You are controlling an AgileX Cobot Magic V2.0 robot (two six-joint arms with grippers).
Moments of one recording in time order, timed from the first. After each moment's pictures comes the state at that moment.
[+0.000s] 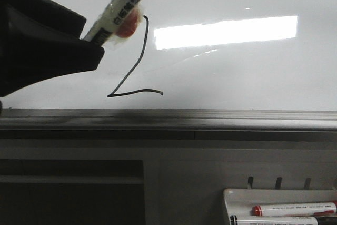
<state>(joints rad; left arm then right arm) -0.75 1.04 -0.39 0.45 -0.32 0.07 0.78 1.21 -0.99 0.53 0.51 -0.80</state>
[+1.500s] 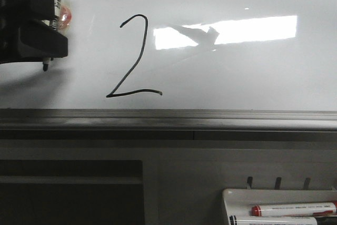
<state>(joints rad) -0.67 1.15 -0.47 -0.44 -0.23 0.03 0.77 1.15 -1.01 0.55 0.15 -0.81</state>
